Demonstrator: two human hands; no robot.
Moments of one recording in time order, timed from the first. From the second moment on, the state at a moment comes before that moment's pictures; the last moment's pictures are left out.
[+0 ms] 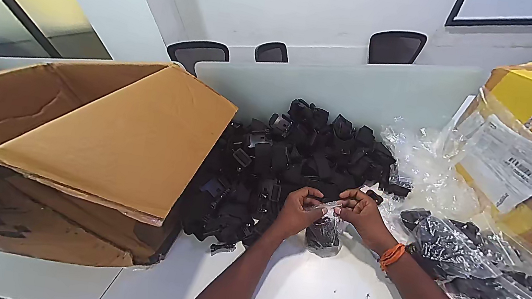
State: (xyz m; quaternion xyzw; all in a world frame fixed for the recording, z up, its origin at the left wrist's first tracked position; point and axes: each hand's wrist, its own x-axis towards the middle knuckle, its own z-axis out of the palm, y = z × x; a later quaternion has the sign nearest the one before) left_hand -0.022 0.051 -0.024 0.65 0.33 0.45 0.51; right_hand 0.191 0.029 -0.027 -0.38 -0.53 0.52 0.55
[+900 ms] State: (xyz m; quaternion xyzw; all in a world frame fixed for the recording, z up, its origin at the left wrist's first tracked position) left_hand -0.011 0.054 -0.043 0.65 0.30 0.52 0.47; right_hand 0.183 0.029 -0.040 -0.36 -0.59 0.42 0.59
